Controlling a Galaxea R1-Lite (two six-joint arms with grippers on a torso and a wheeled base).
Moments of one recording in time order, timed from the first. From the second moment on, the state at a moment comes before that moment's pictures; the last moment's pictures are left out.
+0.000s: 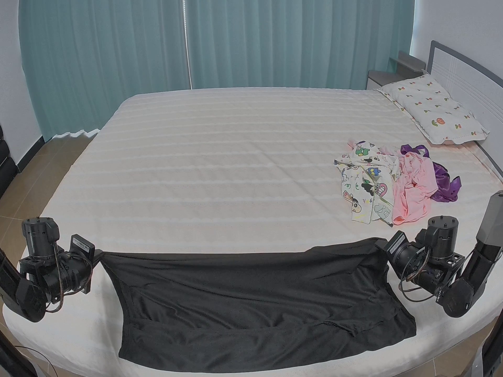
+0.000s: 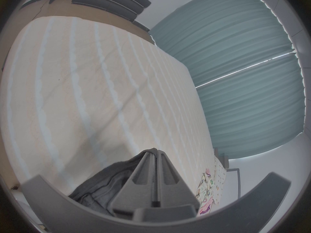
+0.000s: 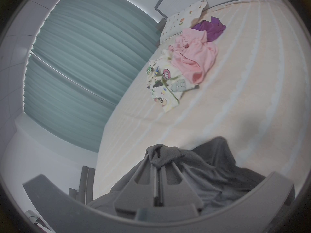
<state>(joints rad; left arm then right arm) 0.07 1.73 -0.26 -0.96 -0.08 -1.19 0.27 1.99 -0.30 -1.32 -0.06 0.98</state>
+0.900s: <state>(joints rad) 0.04 1.80 -0.02 -0.95 -0.20 -1.01 0.28 2.09 -0.04 -1.46 -0.02 0.94</state>
